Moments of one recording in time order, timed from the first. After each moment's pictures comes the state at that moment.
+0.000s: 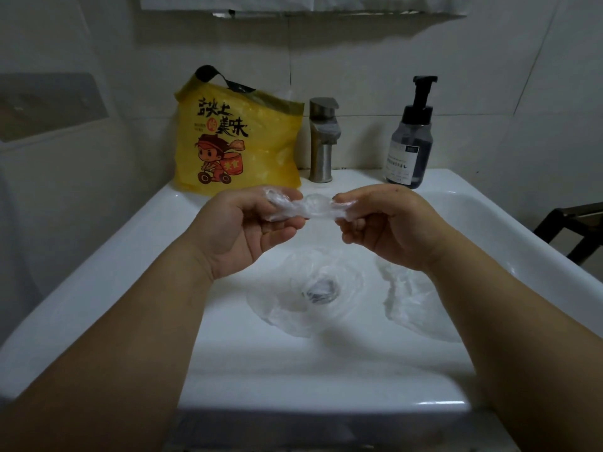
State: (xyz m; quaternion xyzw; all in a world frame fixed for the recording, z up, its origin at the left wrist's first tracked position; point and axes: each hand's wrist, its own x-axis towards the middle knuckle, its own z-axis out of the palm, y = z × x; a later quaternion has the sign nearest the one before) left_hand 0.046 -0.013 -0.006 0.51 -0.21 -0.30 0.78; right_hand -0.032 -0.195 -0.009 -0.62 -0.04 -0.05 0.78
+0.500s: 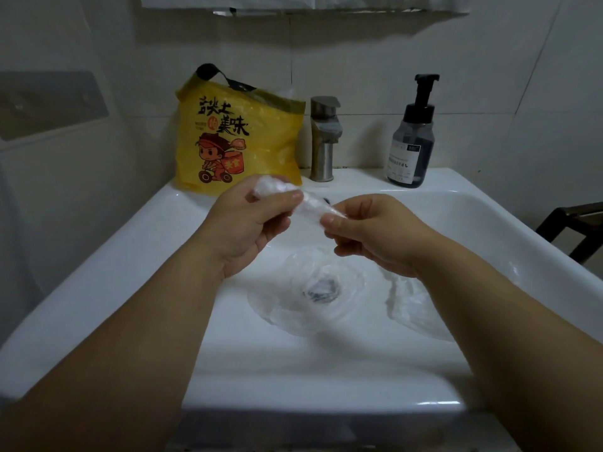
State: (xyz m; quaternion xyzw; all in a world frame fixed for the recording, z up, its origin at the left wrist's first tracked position) left_hand 0.046 -0.025 -0.013 0.57 -0.22 -0.17 0.77; right_hand -0.030 -0.184 -0.017 -0.76 0.03 -0.08 0.65
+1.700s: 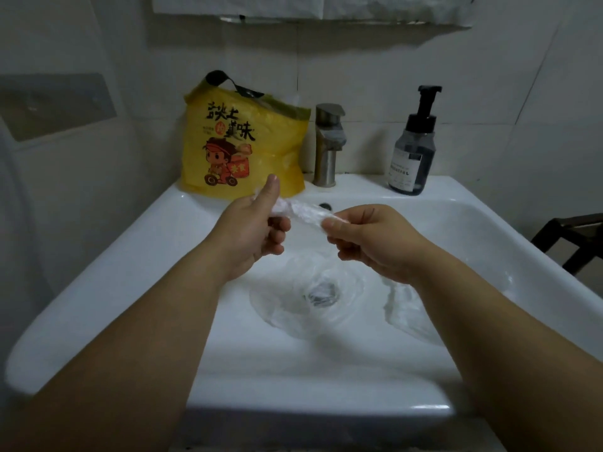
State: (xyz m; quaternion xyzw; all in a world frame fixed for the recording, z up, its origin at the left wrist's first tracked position) left_hand 0.052 -0.022 -0.018 0.67 -0.17 -0.15 0.71; right_hand -0.026 -0.182 -0.021 -0.75 0.06 -0.07 0.66
